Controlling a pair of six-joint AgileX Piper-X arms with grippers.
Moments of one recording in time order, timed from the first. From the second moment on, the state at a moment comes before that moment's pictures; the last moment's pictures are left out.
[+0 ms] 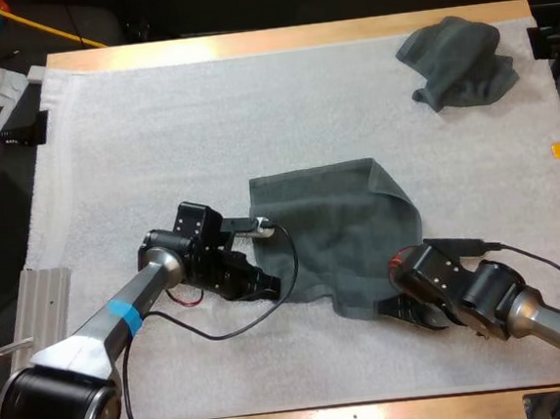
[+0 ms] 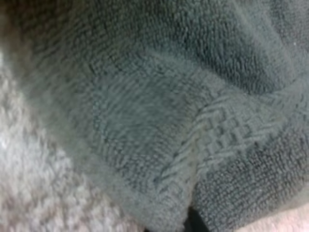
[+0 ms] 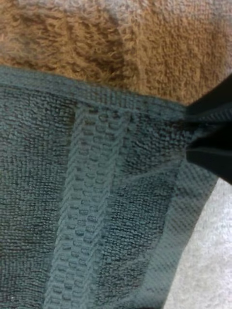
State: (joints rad) left arm -0.29 1.59 -0.73 0.66 0.66 -1.77; right arm 0.83 1.22 -0.65 0.81 0.06 -1.01
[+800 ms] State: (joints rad) left arm -0.30 1.06 -0.83 1.11 0.66 -1.72; right arm 0.83 1.03 -0.90 1.03 0.06 -1.12
